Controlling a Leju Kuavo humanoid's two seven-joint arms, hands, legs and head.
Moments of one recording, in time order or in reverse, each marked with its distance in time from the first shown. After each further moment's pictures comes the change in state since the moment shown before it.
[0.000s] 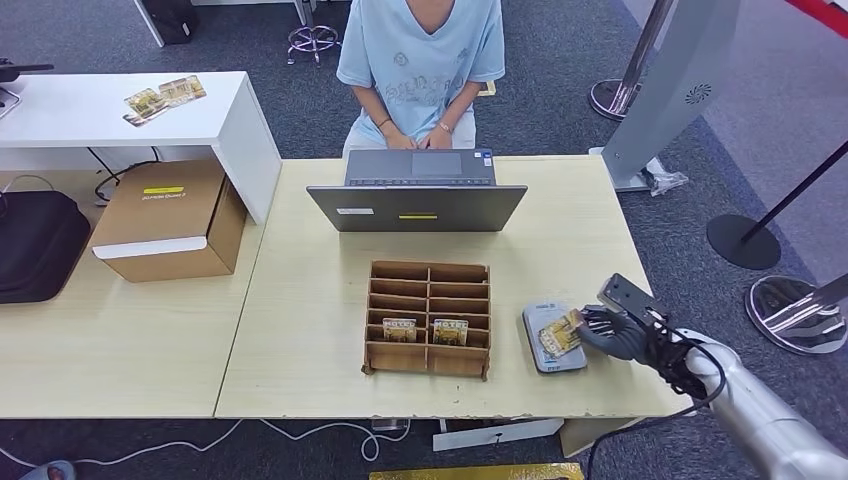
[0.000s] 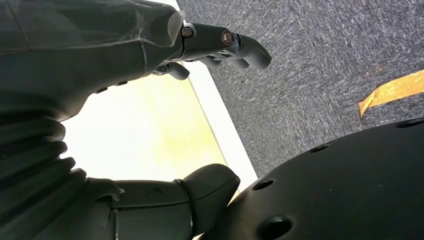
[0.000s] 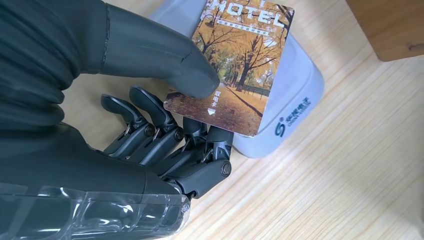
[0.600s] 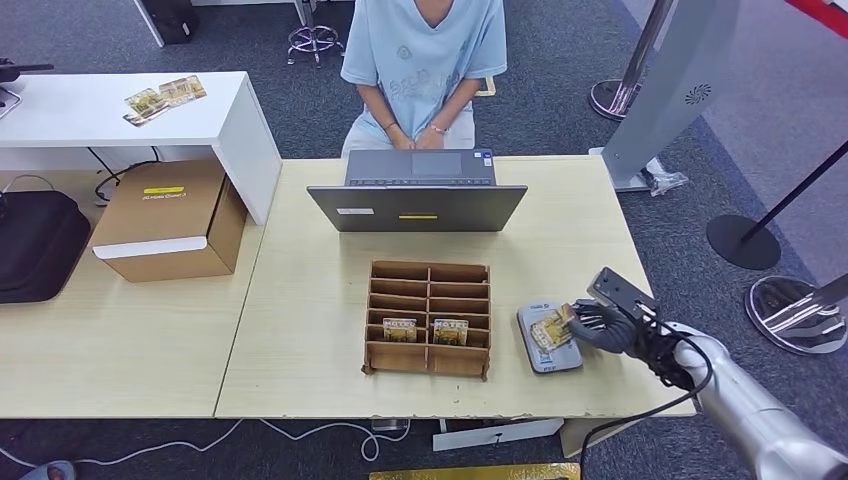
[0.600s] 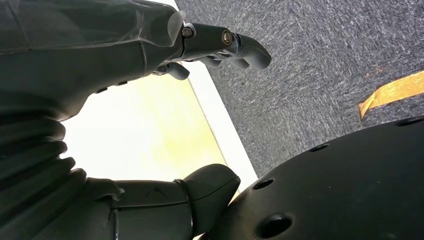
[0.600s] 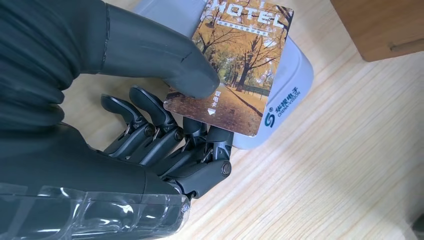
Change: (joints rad) left arm -0.001 0.000 -0.008 0.000 -0.004 -0.002 0.000; right arm -0.038 0.042 0.000 0.048 0.025 0.002 -0.006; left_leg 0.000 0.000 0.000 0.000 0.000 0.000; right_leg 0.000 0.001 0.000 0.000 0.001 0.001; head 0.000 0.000
